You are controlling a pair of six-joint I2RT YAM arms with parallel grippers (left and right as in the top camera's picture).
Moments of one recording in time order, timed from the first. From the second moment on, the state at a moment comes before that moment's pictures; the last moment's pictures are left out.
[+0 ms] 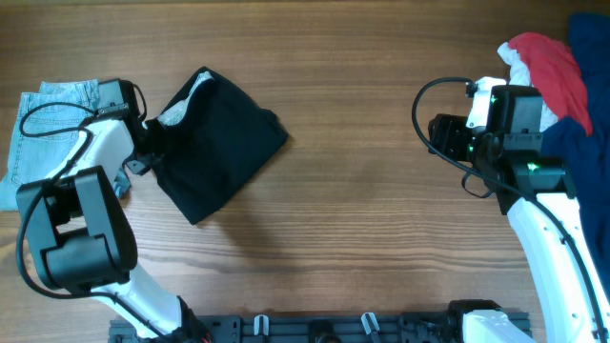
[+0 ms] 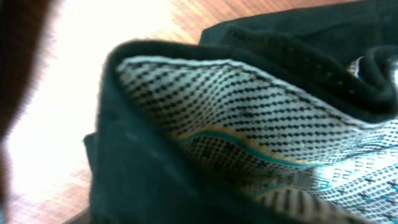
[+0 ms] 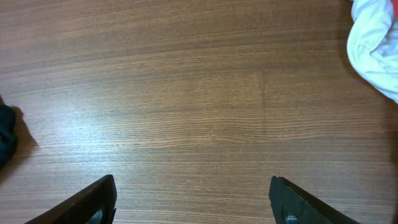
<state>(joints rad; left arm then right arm) 0.23 1.90 1.14 -0.57 0.04 -0.45 0.01 1.23 1.00 -0.64 -0.05 0.13</state>
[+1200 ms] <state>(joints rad) 0.60 1.64 1.11 -0.13 -0.21 -0.24 0.01 1.23 1.00 -0.65 -0.05 0.14</state>
